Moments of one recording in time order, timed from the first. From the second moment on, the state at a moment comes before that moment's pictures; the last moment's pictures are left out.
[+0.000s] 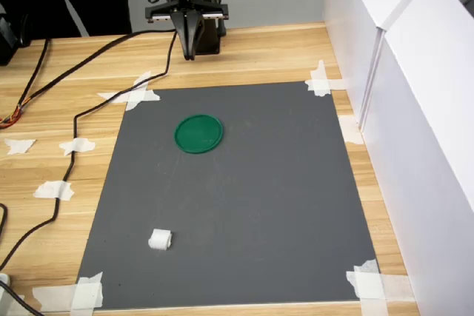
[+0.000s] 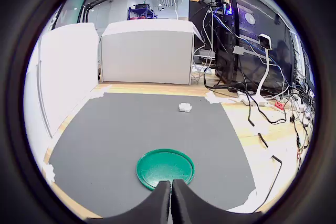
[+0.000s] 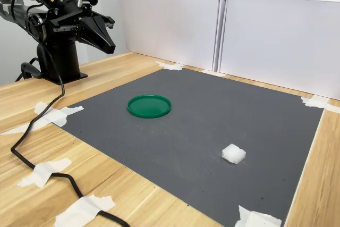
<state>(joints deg) 0.4 3.3 -2.7 4.3 21.9 -8.9</state>
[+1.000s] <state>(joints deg) 0.4 29.5 -27.6 -4.5 37.5 -9.5</state>
